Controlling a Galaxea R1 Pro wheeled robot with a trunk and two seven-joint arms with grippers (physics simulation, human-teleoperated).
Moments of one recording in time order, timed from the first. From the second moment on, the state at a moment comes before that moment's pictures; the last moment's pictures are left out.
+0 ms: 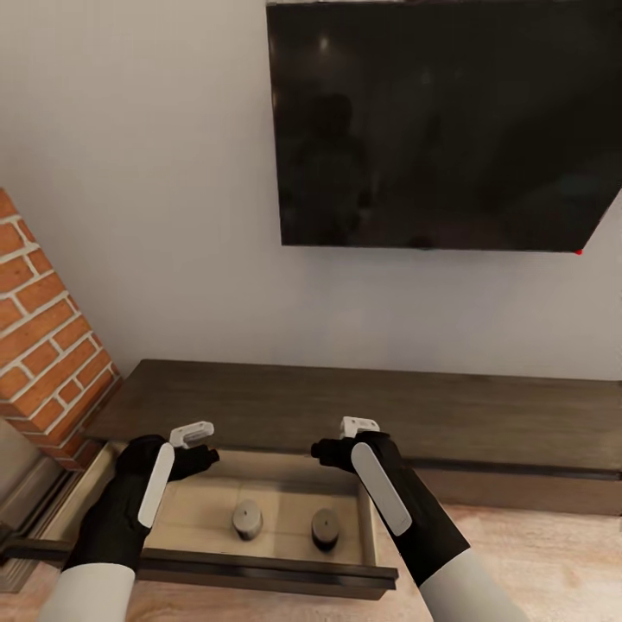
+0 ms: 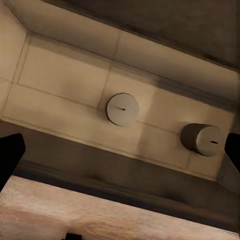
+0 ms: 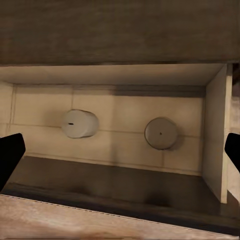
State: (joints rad) left arm -0.53 -0.02 0.17 -1.21 0.20 1.05 0.17; right arm -0.58 0.14 0.38 -1.19 -0.72 0.84 -0.57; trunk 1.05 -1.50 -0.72
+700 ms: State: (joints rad) left arm -0.48 -0.03 0.16 -1.30 0.20 1.05 0.17; right arm -0.58 0.14 0.38 -1.18 -0.72 0.84 -0.57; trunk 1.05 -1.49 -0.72
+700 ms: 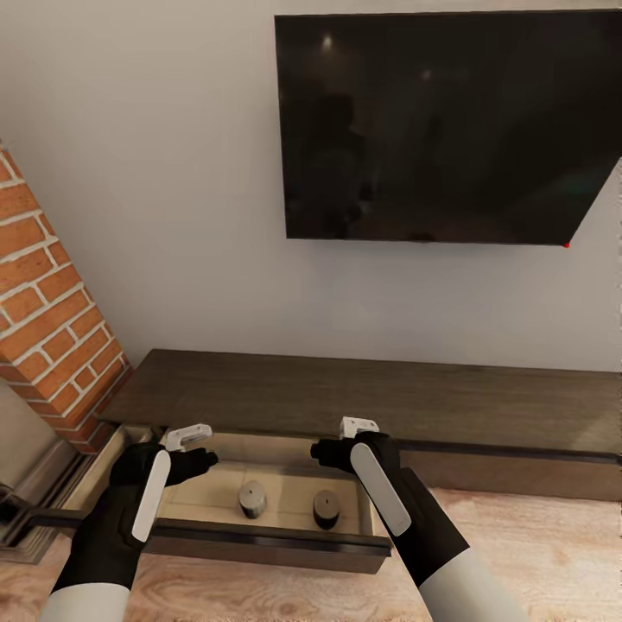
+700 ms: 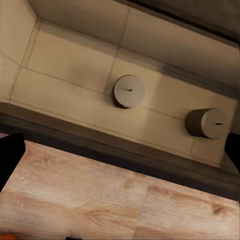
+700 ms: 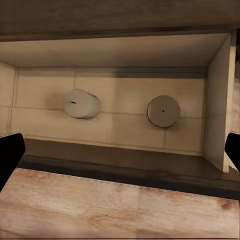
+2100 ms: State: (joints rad) left arm -0.47 -0.03 0.16 -1.31 0.20 1.05 0.17; right arm -0.58 0.14 0.39 -1.18 -0.72 0.84 -0.58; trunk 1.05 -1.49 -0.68
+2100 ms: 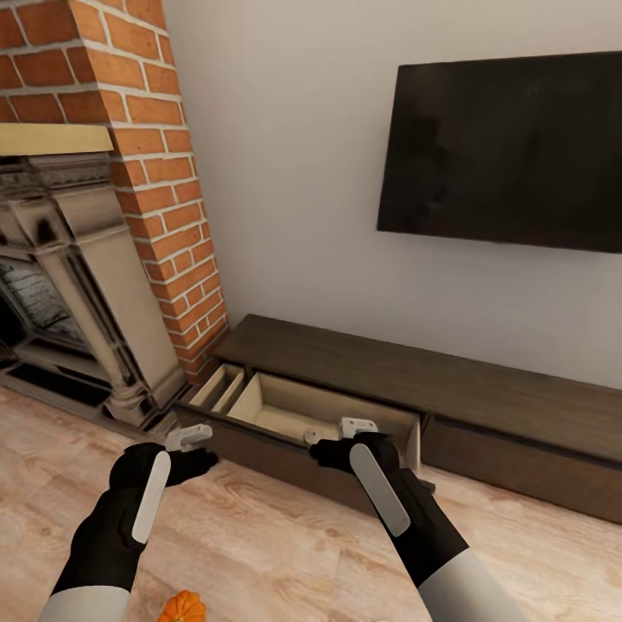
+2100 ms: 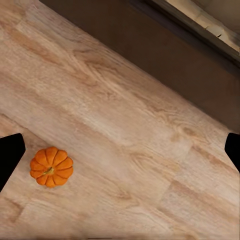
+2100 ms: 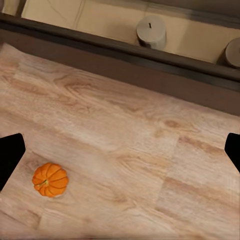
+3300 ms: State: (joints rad) left arm -0.46 -0.03 0.16 -1.31 0.19 1.05 0.17; right arm -0.58 0.14 0.39 -1.19 -0.73 0.84 -0.57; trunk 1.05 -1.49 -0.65
